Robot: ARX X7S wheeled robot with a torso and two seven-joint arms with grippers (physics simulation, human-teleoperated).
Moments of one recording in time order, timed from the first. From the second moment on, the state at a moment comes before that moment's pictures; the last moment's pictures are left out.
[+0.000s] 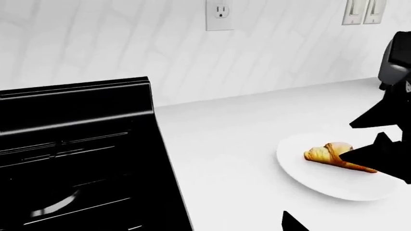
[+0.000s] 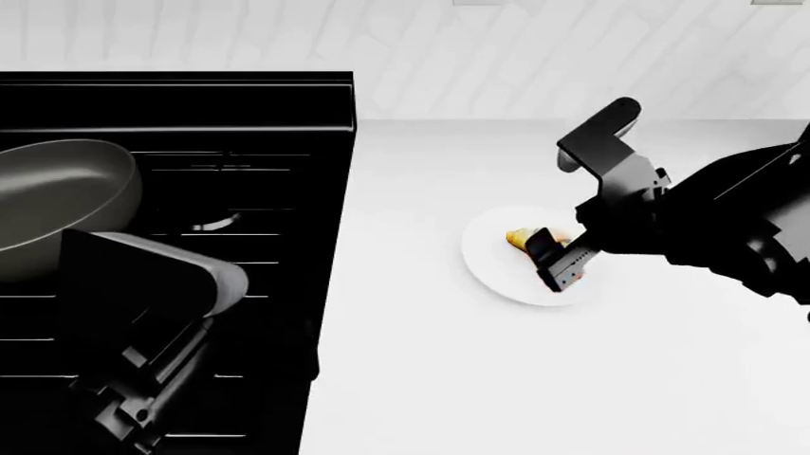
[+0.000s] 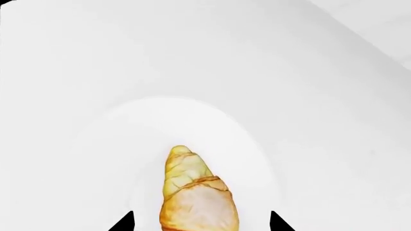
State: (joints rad) left arm -0.54 -0.58 -0.13 0.85 -1.58 -1.23 -0.79; right arm 1.41 0.67 -0.98 0.18 0.85 1.19 -0.23
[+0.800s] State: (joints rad) left arm -0.55 -0.59 -0.11 0.84 -1.57 -1.20 -0.79; right arm 1.40 0.64 -1.04 0.25 0.81 1.17 -0.25
